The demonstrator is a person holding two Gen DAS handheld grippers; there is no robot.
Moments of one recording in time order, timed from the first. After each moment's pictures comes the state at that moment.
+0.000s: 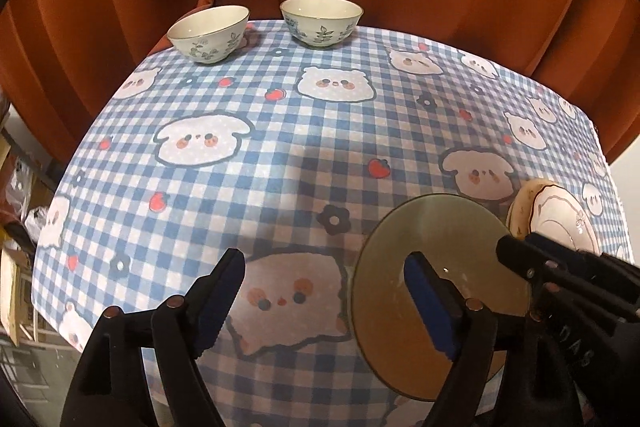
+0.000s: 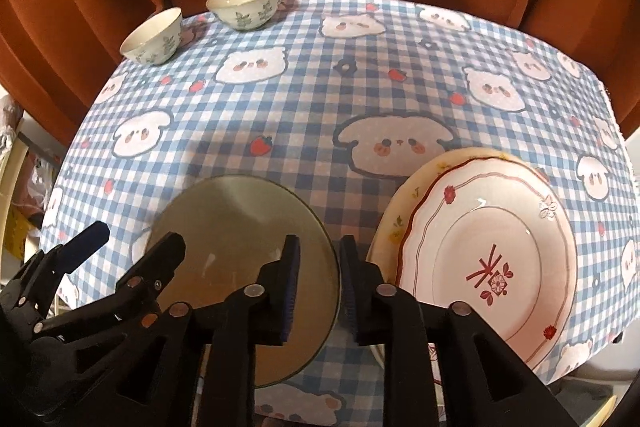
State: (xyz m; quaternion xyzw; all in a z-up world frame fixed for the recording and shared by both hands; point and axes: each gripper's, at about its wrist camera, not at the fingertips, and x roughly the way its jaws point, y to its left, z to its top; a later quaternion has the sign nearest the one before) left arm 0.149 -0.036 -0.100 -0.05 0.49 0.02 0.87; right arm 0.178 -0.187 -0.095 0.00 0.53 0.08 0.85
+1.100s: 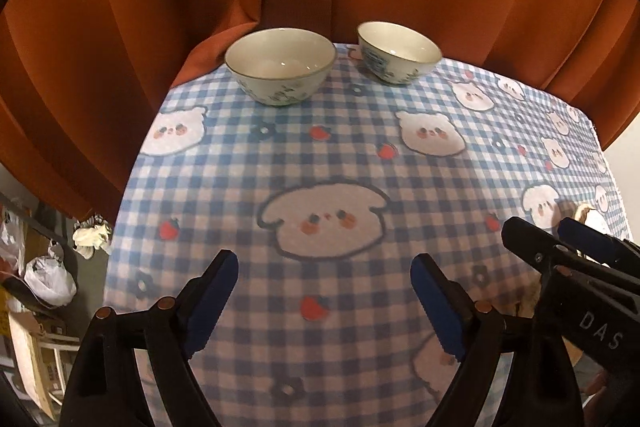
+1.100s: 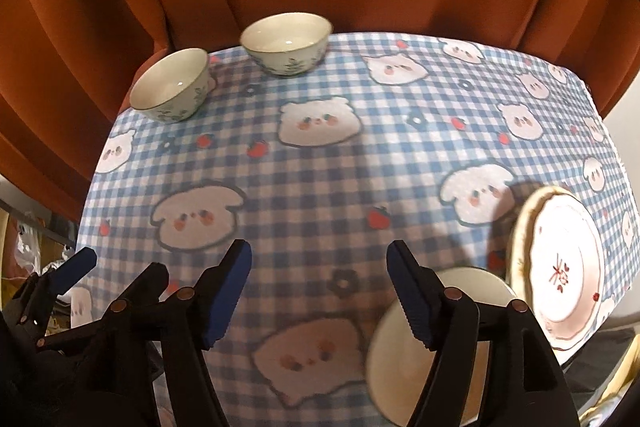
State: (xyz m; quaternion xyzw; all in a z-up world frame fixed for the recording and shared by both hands) left arm 0.220 0.133 -0.082 -0.02 0.50 -0.05 0.87; right arm 0.228 -0.037 -0.064 0.04 0.51 -0.01 0.86
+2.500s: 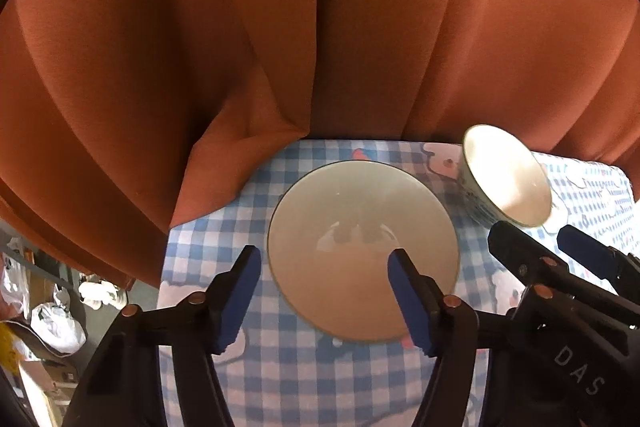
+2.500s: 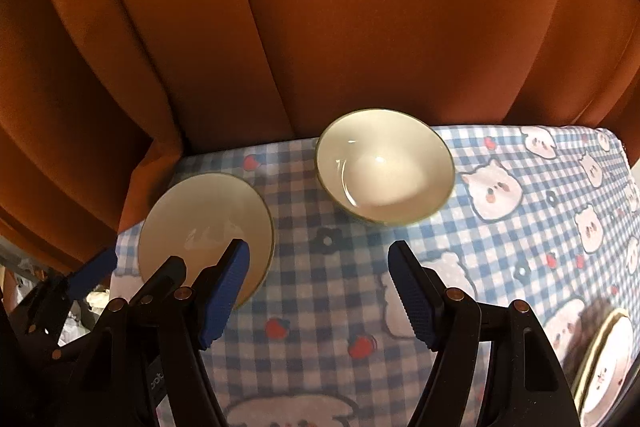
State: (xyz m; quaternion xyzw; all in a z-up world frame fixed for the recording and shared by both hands) left arm 0.428 0.181 -0.074 -0.01 0.47 -0.03 0.88; right arm 0.429 0.050 -0.056 0.05 0.47 -0.02 0.88
